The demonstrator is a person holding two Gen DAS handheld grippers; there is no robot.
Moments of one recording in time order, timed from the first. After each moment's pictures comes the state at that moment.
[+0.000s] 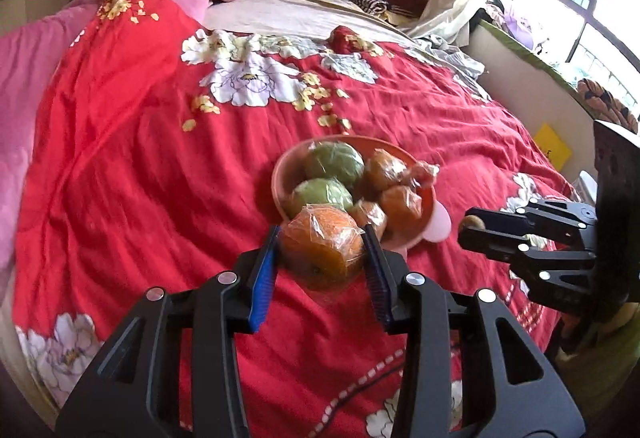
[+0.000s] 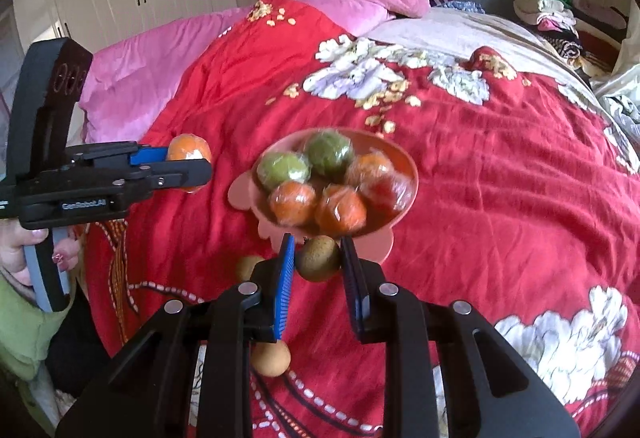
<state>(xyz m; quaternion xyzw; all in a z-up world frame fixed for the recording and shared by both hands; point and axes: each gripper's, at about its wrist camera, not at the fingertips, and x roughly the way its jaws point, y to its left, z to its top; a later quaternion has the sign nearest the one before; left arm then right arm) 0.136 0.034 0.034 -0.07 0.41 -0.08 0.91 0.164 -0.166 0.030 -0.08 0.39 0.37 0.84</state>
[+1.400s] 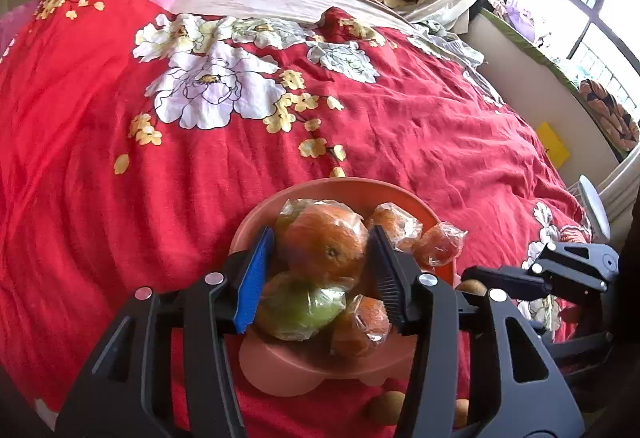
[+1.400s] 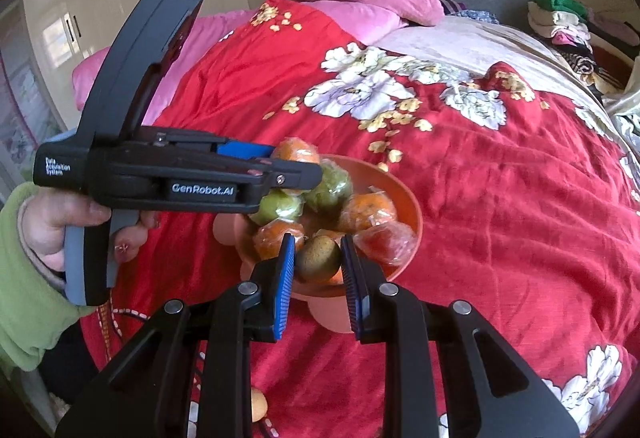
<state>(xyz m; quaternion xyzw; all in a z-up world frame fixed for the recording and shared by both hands) 0.232 0.019 0.012 -0.08 0.44 -0.11 0.89 0.198 -0.146 0.026 -0.10 0.39 0.39 0.83</state>
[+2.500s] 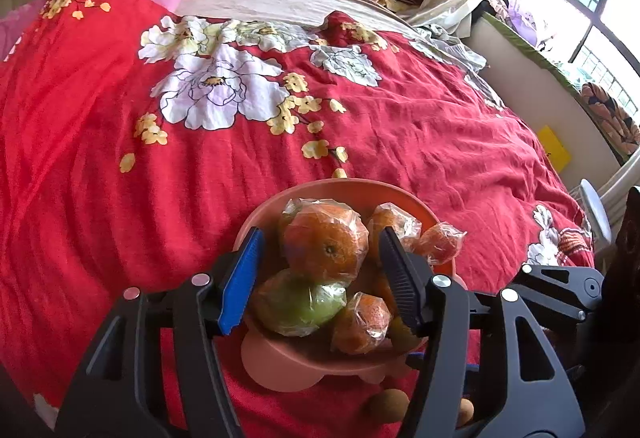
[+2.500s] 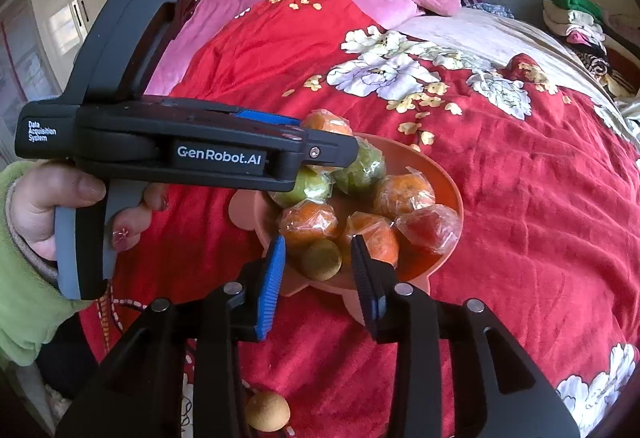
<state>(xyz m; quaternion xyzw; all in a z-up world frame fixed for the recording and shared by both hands) 0.227 0.021 0.014 -0.09 0.44 -0.10 0.89 0.188 -0.129 0.012 -0.11 0.40 0.40 0.82</state>
